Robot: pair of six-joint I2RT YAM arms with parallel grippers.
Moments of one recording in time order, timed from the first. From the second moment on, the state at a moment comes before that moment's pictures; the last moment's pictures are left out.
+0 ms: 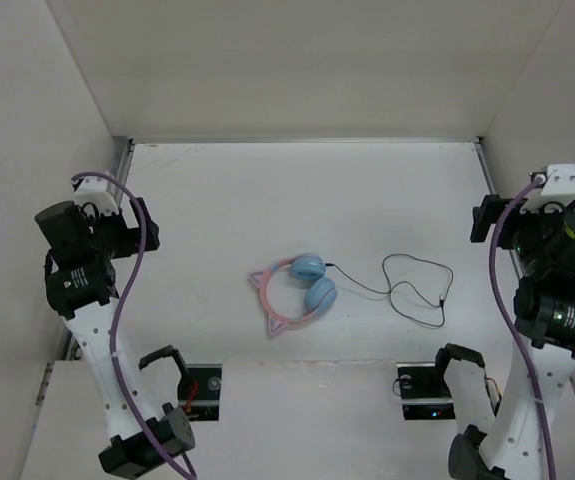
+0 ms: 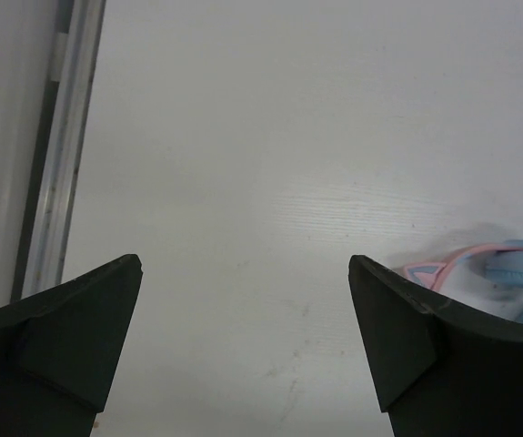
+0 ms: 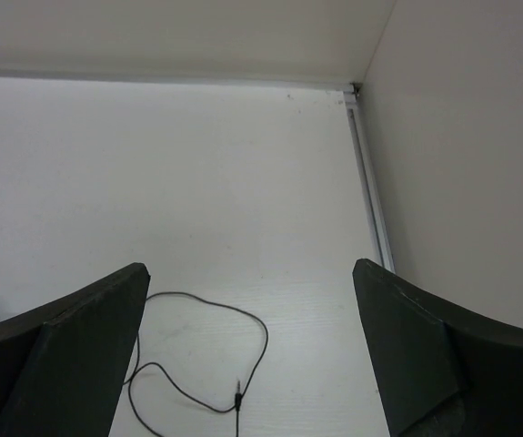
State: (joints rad) left arm 0.46 0.84 1.16 -0.88 0.40 0.11; right arm -0.34 0.72 1.28 -0.77 -0.28 -0.14
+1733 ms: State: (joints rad) left arm -0.46 1.29 0.85 -0.59 0.14 -0.29; right arm 0.18 0.85 0.73 -0.18 -0.19 0.02
